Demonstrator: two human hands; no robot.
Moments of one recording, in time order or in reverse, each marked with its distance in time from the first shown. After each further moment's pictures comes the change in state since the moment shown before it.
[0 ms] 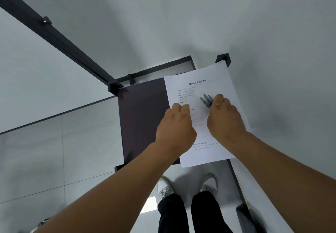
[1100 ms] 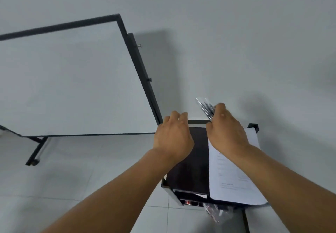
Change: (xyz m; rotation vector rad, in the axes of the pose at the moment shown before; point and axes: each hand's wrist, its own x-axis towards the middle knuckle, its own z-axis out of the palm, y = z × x) left_hand -0.113 -0.004 -0.209 0.193 0.401 -0.140; right_hand -0.086 -0.156 -0.160 0.205 0.238 -0.435
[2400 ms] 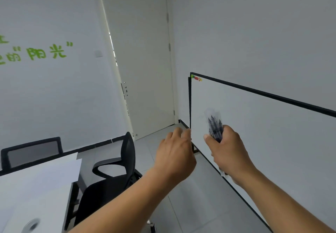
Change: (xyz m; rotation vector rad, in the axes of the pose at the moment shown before) left_hand -0.289 -0.537 -0.329 0.216 0.504 -0.930; right_hand -0.113 -0.717 0.196 0.672 -0.593 -0.769
